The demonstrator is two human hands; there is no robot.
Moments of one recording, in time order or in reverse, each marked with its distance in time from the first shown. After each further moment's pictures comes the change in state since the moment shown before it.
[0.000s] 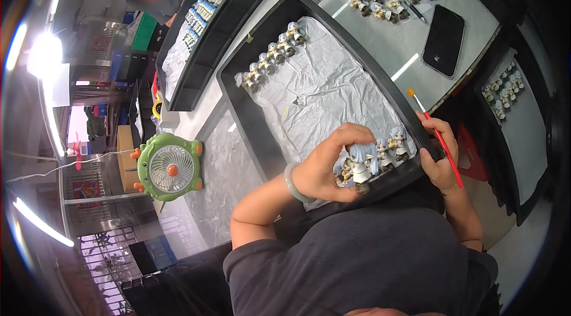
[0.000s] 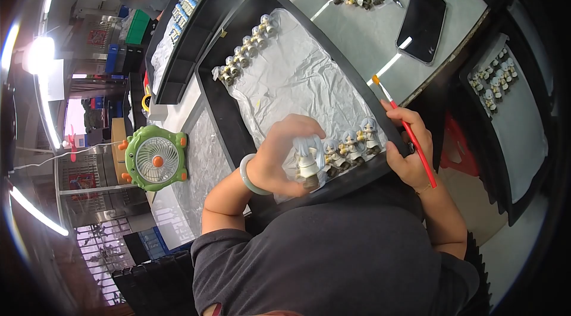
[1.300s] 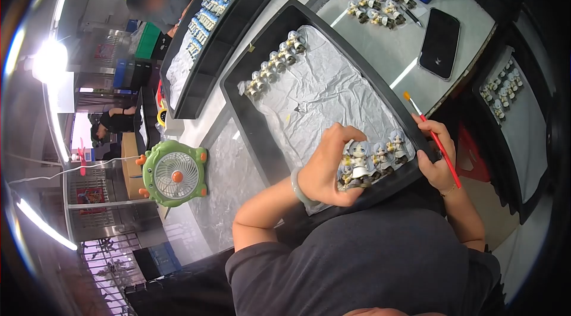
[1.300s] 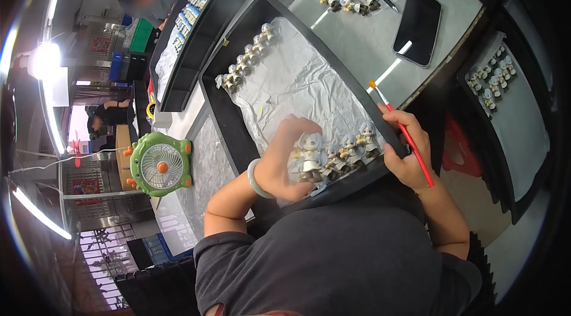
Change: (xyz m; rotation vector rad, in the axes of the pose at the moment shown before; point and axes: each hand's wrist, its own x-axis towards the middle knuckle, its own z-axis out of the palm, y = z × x) left_hand -0.001 0.005 0.002 0.175 -0.006 -0.139; right_hand 0.002 -0.002 0.002 0.049 0.008 -0.051
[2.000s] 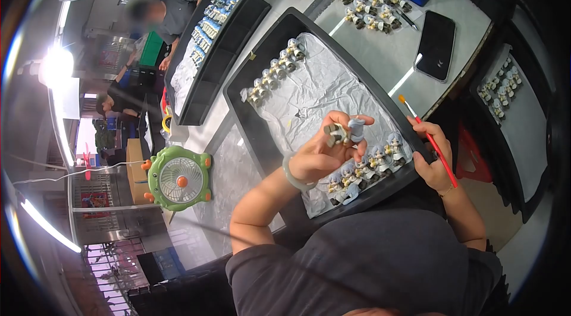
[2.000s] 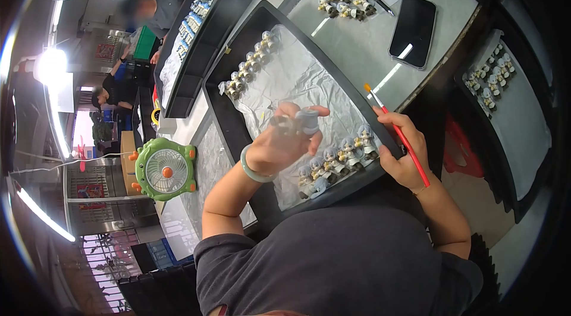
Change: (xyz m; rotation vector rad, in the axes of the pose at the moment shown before) left_hand 0.015 -0.021 -0.002 -1.386 -0.120 -0.153; right_hand -0.001 -0.002 -0.002 0.073 -0.021 0.077
